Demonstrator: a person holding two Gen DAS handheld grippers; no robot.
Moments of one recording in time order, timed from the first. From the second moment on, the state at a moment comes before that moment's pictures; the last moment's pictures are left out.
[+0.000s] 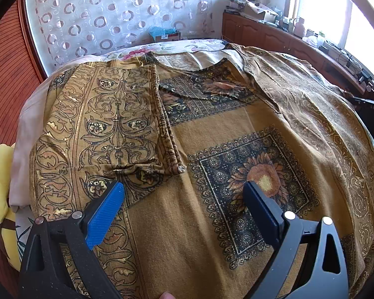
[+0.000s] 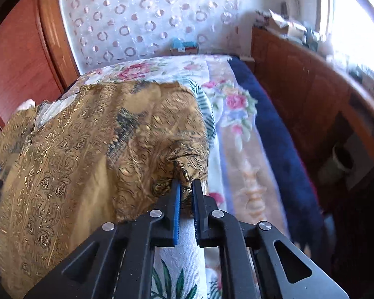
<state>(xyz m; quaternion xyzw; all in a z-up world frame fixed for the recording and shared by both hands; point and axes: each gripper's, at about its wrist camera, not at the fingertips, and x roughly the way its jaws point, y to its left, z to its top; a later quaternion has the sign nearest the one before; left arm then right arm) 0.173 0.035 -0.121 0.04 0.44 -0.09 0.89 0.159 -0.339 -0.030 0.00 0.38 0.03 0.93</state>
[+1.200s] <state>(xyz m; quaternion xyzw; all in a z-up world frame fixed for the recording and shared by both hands) 0.127 0.033 -0.078 0.02 0.37 -0.09 0.92 0.154 -0.272 -0.006 0.00 0.36 0.10 0.93</state>
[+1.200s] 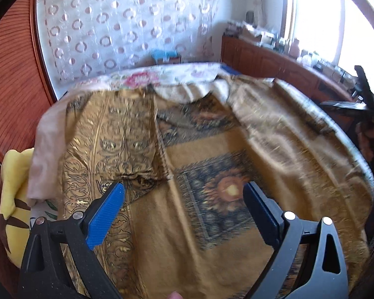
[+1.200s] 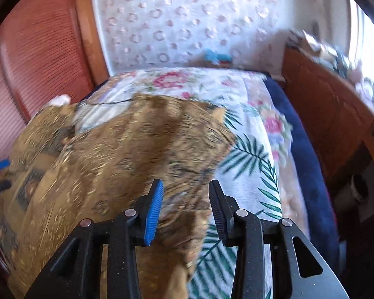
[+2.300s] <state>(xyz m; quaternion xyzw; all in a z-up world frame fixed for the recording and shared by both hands) 0.098 0.025 -0.063 -0.01 0.34 -0.10 0.93 0.205 -0.217 0.027 0.01 0.31 0.23 0.92</state>
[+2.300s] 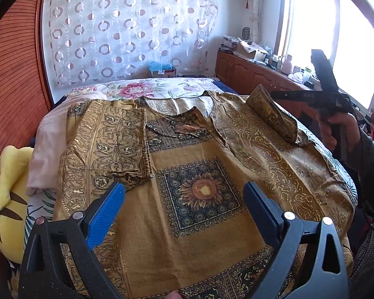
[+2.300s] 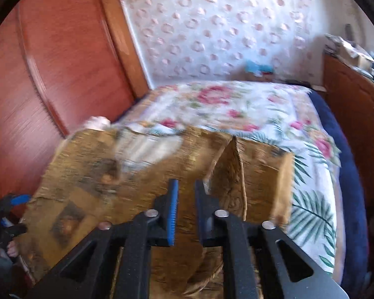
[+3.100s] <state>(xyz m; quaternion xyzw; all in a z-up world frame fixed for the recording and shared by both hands) 0.121 0.082 -0.048 -0.03 0.33 -0.05 0.94 0.249 -0.246 -0.024 -0.03 0.42 0.06 0.91</state>
